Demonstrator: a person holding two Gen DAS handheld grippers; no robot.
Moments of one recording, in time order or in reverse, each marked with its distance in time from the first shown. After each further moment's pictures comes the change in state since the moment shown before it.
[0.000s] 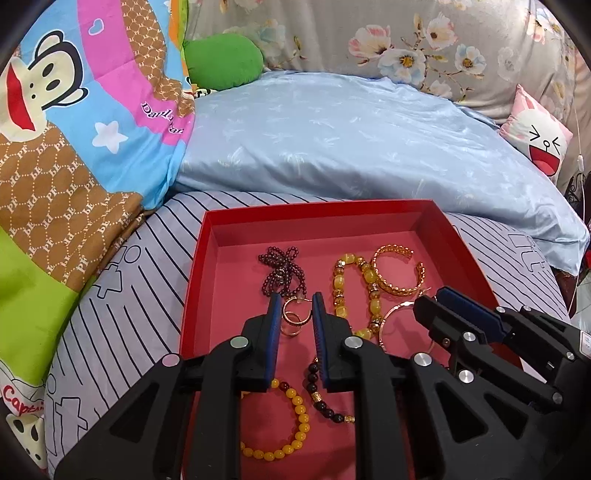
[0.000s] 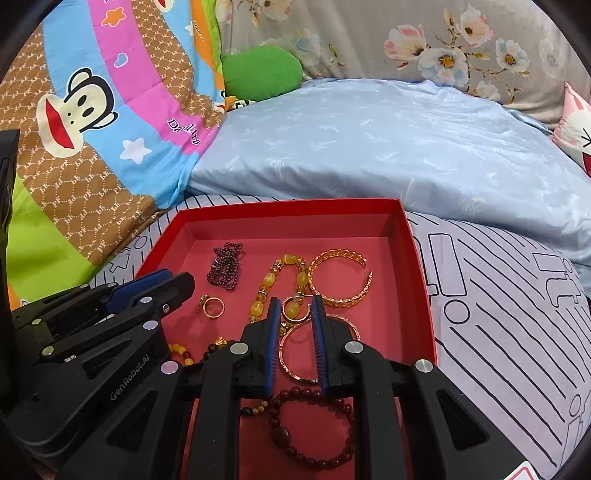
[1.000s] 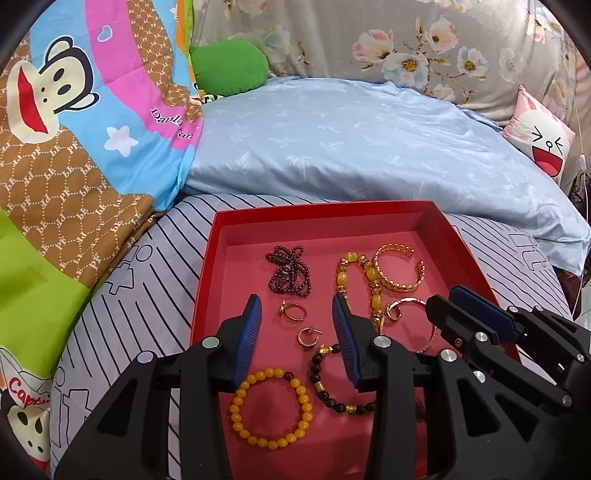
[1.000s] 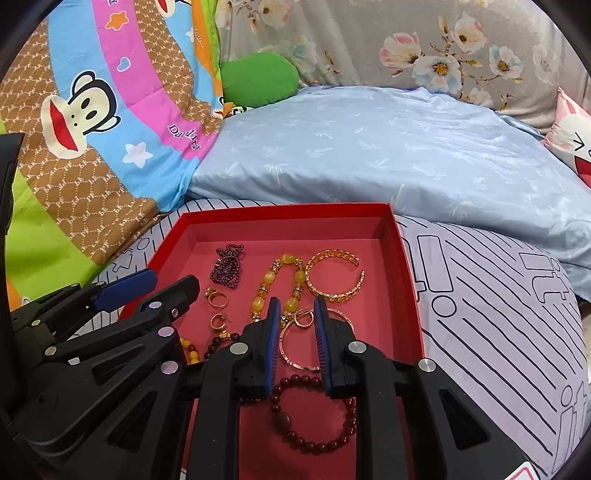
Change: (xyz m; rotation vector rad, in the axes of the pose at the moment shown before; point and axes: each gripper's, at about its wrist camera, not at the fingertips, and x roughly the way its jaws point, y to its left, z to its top) left arm -0.016 -0.002 -0.005 0.001 -0.027 0.030; right arm -0.021 0.007 -0.005 -0.001 -0.028 -0.028
